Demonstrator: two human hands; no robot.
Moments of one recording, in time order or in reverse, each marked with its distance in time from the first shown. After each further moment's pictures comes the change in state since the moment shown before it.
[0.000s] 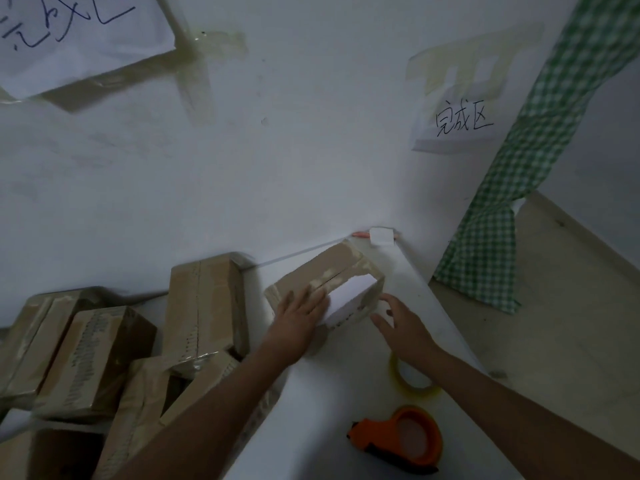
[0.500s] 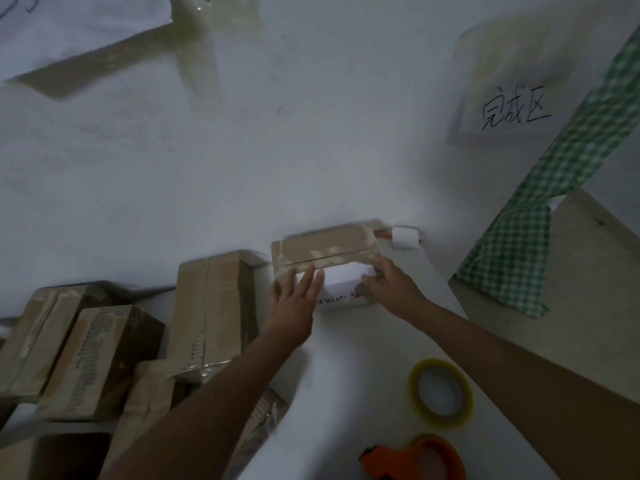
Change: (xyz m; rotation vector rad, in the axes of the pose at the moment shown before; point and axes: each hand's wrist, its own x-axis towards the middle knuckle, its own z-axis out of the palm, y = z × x) left_hand 0.040 -0.038 0.003 -0.032 0.021 -0.234; right_hand 0.105 -0.049 0.003 0.023 -0.083 0.007
